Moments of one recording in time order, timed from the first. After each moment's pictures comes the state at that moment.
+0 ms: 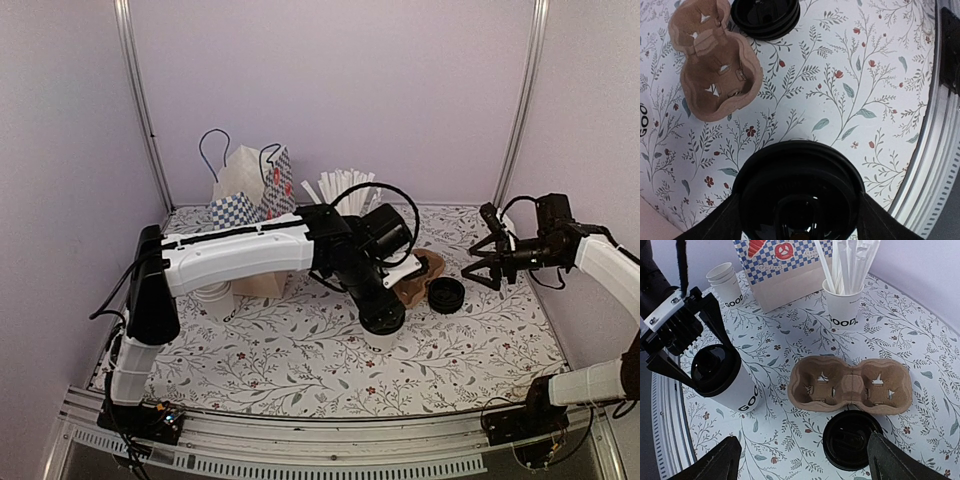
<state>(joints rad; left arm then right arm) -1.15 2.21 2.10 -0.96 0.03 0.03 -0.02 1.19 0.89 -0.64 -0.91 -0.65</state>
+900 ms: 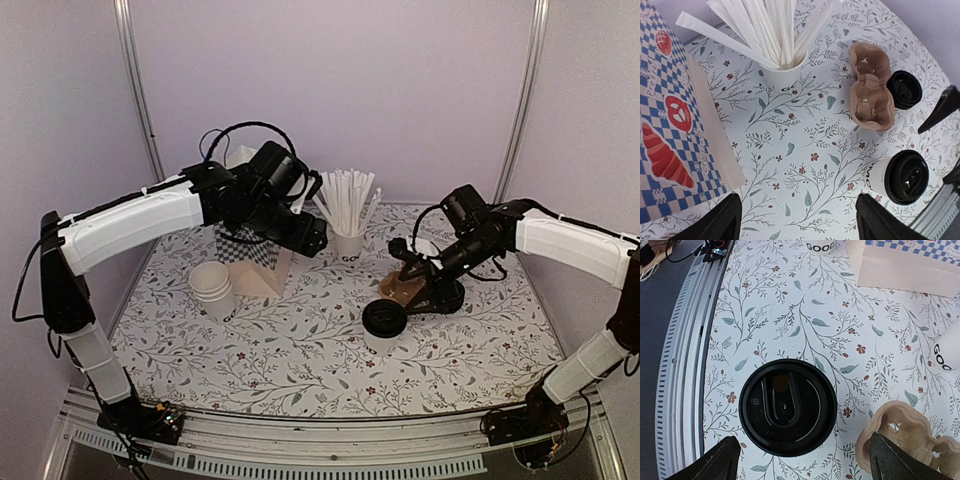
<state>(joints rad) -0.90 1.76 1.69 -0.79 -0.14 -0.28 0.54 1.47 1.14 -0.77 -0.64 -0.80</state>
